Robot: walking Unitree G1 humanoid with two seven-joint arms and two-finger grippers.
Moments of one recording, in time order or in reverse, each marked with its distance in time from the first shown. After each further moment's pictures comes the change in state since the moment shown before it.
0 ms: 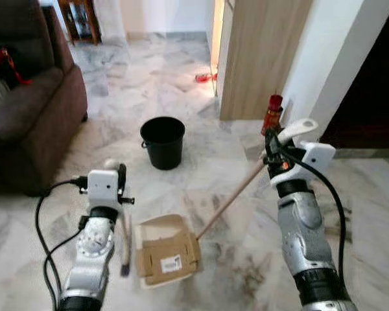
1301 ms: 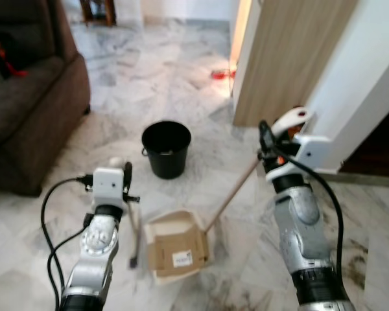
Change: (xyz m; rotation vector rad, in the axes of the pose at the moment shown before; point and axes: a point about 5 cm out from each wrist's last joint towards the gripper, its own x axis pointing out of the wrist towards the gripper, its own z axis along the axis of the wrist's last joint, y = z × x) left arm 0.003 0.016 0.005 0.043 -0.016 0.030; right arm 0.010 0.029 0.017 0.007 -0.053 0.092
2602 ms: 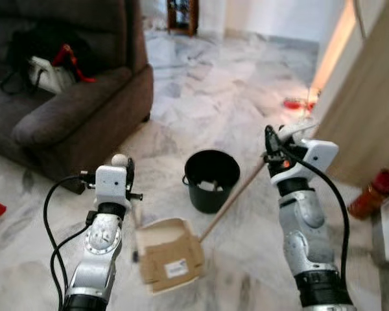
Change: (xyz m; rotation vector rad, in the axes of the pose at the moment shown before) left arm -0.001 -0.013 0.006 -0.038 -0.027 -0.030; right arm -0.002 -0.005 -0.002 -0.005 0.014 -0.008
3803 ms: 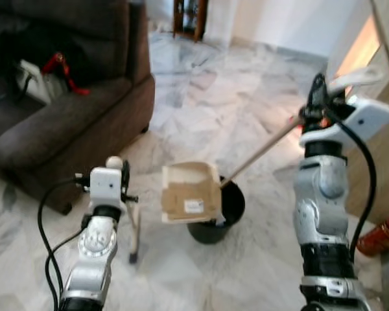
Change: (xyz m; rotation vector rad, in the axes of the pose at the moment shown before) left arm -0.002 0.014 -0.002 0.033 0.007 0.039; right arm 0.028 -0.012 0.071 0.002 -0.300 -0.214
